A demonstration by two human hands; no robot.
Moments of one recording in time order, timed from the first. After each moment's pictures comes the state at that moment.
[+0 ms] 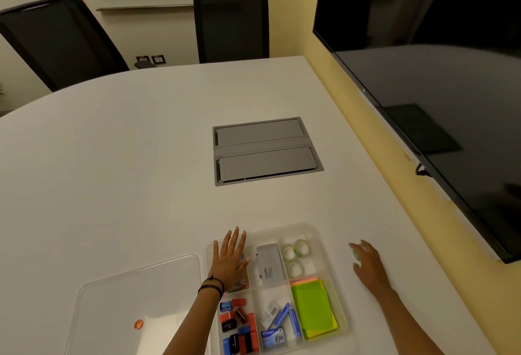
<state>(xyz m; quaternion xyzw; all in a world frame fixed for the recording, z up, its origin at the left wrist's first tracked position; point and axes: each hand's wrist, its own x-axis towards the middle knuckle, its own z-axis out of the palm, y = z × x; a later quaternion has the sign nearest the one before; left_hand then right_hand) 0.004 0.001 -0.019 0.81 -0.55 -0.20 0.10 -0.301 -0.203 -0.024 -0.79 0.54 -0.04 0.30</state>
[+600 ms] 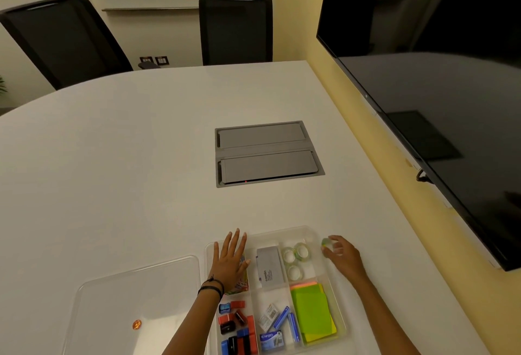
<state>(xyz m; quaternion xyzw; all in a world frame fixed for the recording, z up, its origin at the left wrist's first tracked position) 0.006 0.001 -0.025 0.81 -0.54 -0.20 0.08 -0.237 -0.187 0.011 -0.67 0.56 -0.12 0.46</state>
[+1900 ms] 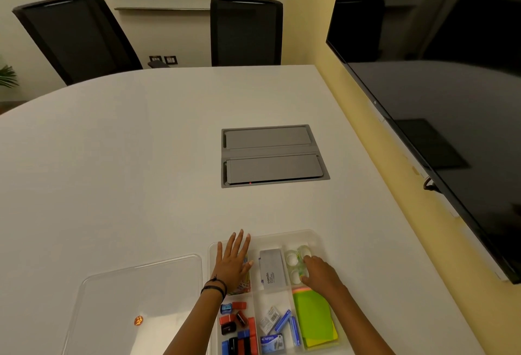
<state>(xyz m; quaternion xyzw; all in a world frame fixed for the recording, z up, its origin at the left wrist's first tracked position) 0.004 0.007 -0.015 0.82 -0.54 -0.10 0.15 -0.194 -0.142 0.010 -0.87 0.40 0.19 0.22</state>
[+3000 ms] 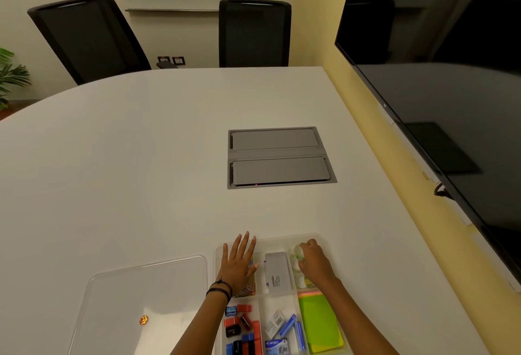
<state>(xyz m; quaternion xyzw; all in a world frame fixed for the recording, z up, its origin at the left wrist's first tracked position) -0.001 0.005 -0.013 0.83 -0.54 -0.08 0.10 -0.163 -0.154 0.002 -0.87 0.42 0.11 0.24</state>
